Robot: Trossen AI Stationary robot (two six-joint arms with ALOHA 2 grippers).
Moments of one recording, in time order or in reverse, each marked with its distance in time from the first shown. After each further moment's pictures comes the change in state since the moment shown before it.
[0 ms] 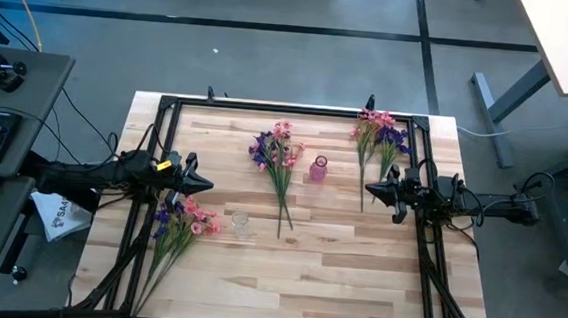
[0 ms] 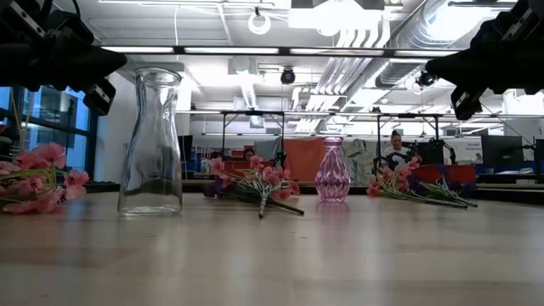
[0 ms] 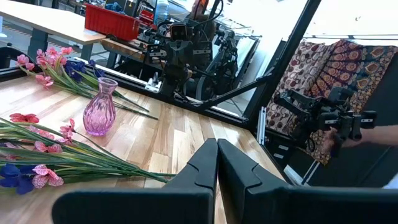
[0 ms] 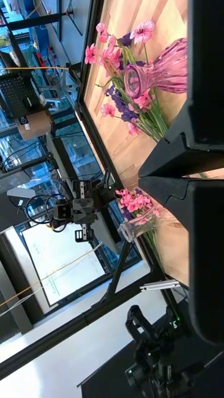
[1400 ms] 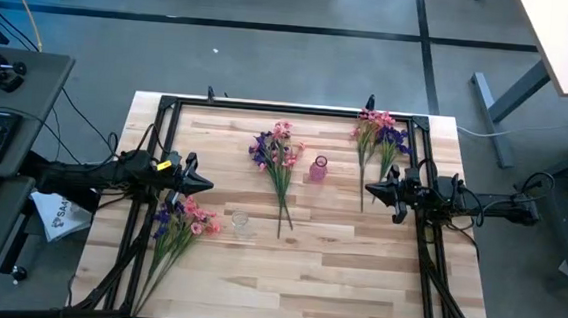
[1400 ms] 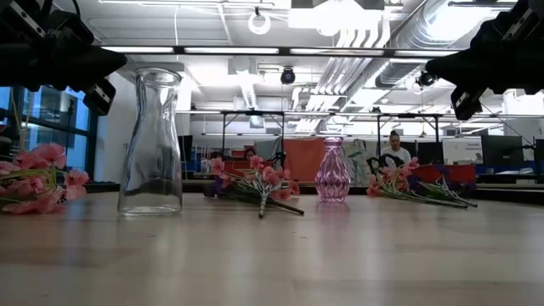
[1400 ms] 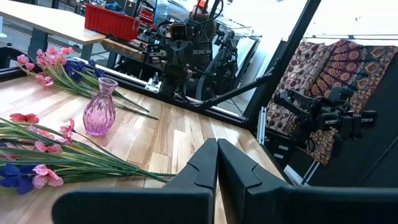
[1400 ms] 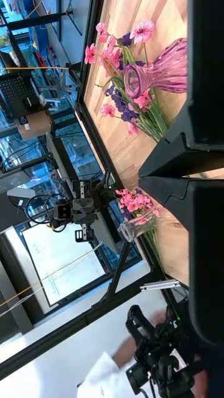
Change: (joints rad) left arm 0.000 0.000 0.000 0.000 0.000 0.000; right arm 0.000 0.000 0.000 0.000 -0.001 0.015
